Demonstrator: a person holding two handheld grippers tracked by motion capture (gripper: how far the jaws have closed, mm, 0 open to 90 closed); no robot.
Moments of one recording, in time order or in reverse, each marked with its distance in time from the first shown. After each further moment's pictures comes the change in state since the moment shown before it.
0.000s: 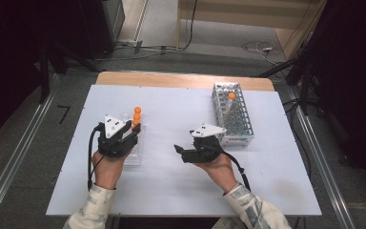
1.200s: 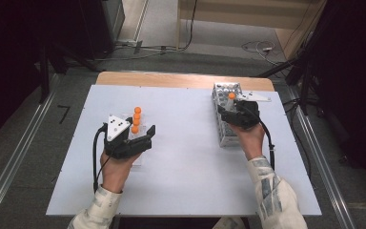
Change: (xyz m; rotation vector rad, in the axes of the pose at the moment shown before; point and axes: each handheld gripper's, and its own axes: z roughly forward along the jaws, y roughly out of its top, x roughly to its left) left arm -0.021 0.010 -0.008 -0.096 -0.090 -0.060; right arm -0.135 0.016 -0.033 -0.081 -0.329 0.244
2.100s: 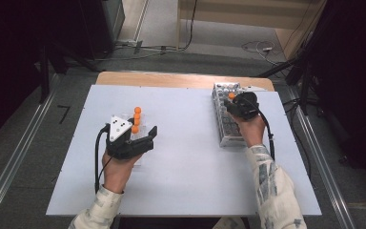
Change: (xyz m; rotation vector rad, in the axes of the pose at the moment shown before) left arm -0.004 -0.002 0.003 0.007 -0.005 0.006; right arm -0.026 0.008 0.039 0.096 -0.052 0.005
